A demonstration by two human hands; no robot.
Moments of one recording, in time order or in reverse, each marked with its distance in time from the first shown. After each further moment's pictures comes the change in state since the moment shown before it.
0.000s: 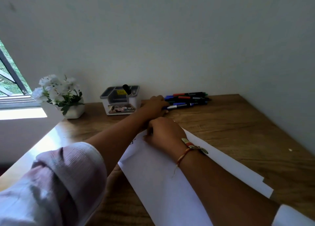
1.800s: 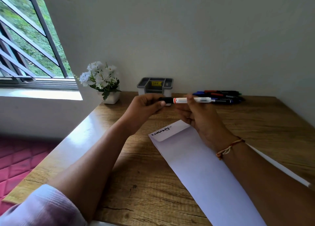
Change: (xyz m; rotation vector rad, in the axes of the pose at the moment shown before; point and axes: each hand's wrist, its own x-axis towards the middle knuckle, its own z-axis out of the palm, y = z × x) left_hand -0.144 -0.076 0.005 -1.410 0.422 -0.199; right_hand -0.021 -0.012 0.004 1.549 0.319 -0.084
